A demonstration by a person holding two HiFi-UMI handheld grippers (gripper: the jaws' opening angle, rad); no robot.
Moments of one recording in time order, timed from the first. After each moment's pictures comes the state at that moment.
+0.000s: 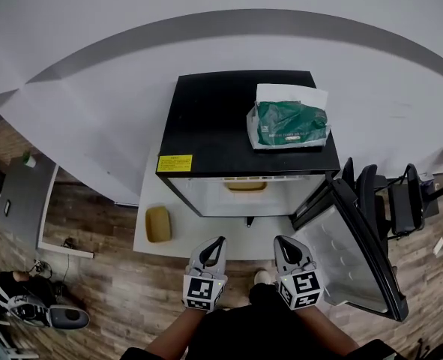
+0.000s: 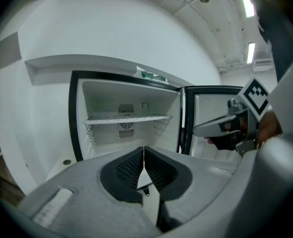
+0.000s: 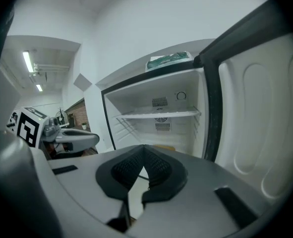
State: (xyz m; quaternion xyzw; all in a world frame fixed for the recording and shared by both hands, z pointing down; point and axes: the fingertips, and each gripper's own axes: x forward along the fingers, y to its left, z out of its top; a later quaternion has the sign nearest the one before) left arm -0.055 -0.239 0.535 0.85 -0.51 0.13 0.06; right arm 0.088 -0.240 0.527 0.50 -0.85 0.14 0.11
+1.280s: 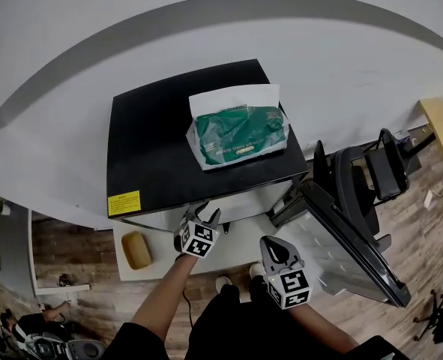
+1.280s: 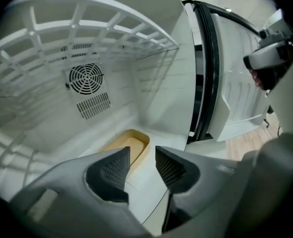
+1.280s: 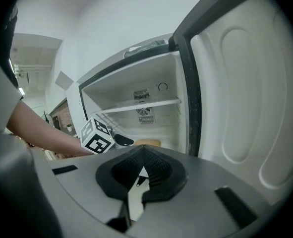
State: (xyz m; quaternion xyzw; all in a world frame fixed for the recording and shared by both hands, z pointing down) left arm 0.012 -0.409 0.678 0.87 -0.33 0.36 0.01; right arm 0.121 -0.267 0.560 0.56 -0.80 0.19 0.12
